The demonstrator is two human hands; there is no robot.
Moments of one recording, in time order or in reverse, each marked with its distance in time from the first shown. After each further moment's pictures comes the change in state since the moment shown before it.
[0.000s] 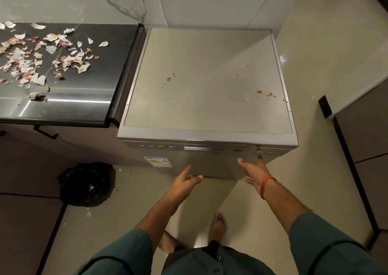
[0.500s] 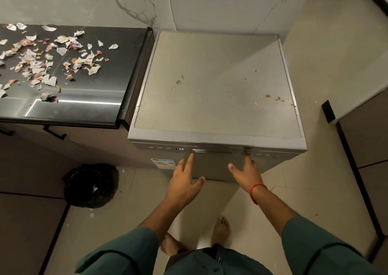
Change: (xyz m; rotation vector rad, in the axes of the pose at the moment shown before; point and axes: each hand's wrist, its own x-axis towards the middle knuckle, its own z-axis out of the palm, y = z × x) left_hand 0.001 0.002 -0.026 0.636 0.226 0.312; right_hand -0.035 -0.004 0.049 -0.597 0.092 -0.331
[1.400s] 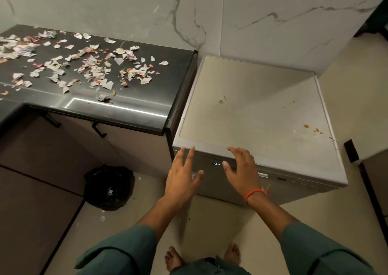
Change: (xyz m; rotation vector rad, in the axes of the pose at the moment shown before) left_hand -0.006 -0.069 -0.108 0.063 0.354 0.144; right_hand -0.036 -0.126 0.072 -0.218 0.163 -0.703
